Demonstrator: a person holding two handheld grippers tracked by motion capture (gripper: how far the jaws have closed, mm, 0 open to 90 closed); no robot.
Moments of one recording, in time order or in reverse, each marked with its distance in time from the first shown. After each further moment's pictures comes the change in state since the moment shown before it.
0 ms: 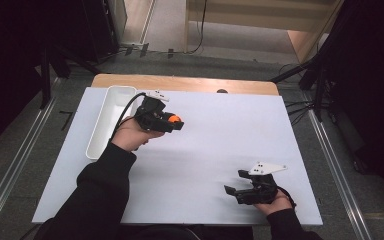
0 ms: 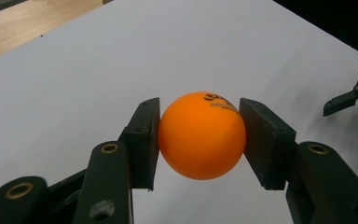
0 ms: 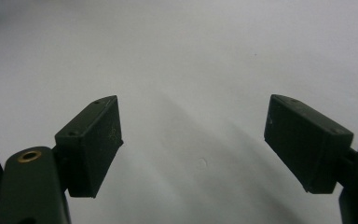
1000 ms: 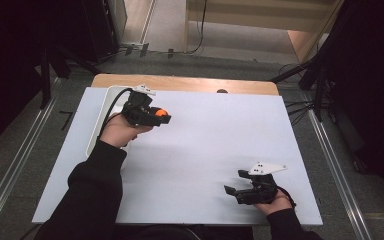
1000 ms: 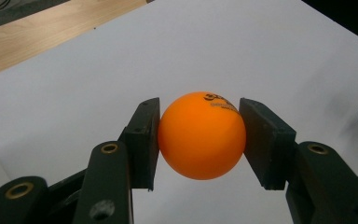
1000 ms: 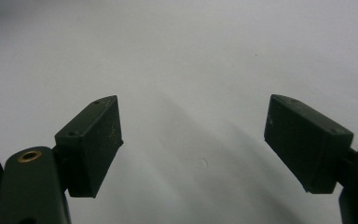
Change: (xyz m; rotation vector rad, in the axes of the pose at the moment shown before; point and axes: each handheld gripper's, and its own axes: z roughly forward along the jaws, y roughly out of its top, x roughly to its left) left arm 0.025 -0.006 -0.022 -0.008 0.091 -0.048; right arm 0.000 0.000 0.000 -0.001 0.002 0.002
